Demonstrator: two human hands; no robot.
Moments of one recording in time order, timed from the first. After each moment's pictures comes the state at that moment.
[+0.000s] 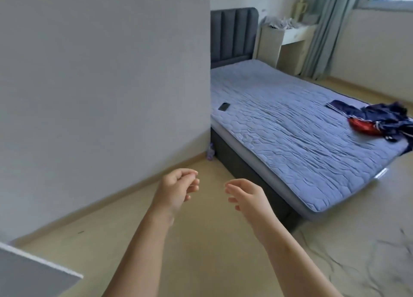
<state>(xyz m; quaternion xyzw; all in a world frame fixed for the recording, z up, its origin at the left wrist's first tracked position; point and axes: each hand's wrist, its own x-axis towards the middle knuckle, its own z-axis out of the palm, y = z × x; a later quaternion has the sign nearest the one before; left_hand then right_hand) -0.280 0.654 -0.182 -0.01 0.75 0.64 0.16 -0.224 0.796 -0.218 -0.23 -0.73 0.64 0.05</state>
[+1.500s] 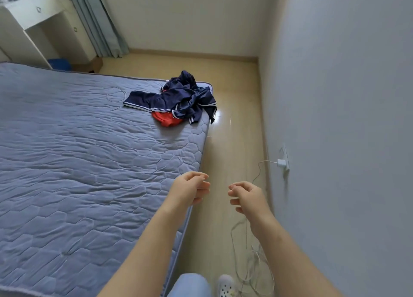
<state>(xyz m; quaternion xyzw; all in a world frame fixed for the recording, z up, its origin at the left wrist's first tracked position) -0.256 1.601 -0.260 0.23 0.69 0.42 0.55 -0.117 1.629 -0.283 -0.62 -0.44 0.60 0.27</state>
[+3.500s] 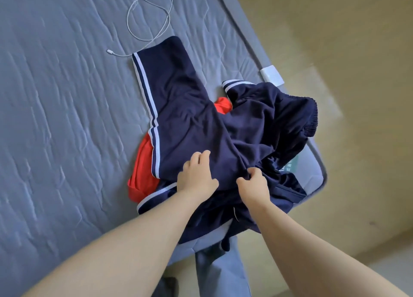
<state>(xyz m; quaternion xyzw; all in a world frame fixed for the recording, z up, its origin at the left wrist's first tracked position) -0.646 2.413 -0.587 0.05 0.90 0.10 0.43 -0.583 2.528 -0.610 -0.49 -0.68 0.46 -0.28</state>
